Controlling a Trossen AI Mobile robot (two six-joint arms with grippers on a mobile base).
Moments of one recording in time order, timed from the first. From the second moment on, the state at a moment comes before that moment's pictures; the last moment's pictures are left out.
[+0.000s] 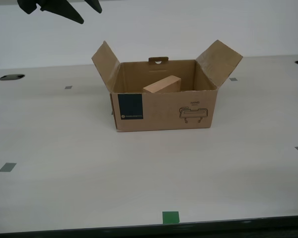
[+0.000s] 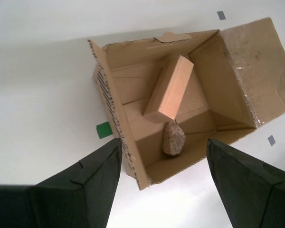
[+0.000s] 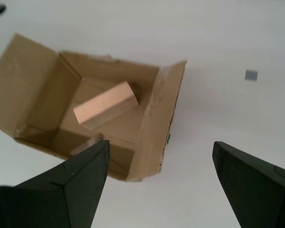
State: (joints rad) arm 0 0.24 1.17 1.07 -0.71 -0.21 0.07; arm 1 -0.36 1.50 1.29 -0.74 0.33 -0.20
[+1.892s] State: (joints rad) arm 0 0.22 1.81 1.33 -0.68 -0.40 -0.04; arm 1 -0.31 1.87 1.42 -0.70 0.34 -0.16
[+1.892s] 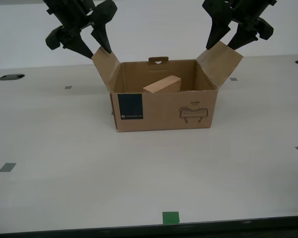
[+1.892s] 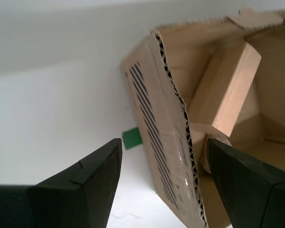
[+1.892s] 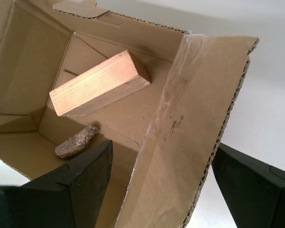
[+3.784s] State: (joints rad) arm 0 0.22 1.93 1.29 -0.63 -0.46 -0.03; arm 1 -0.35 1.99 1.39 -0.59 0.46 -0.23
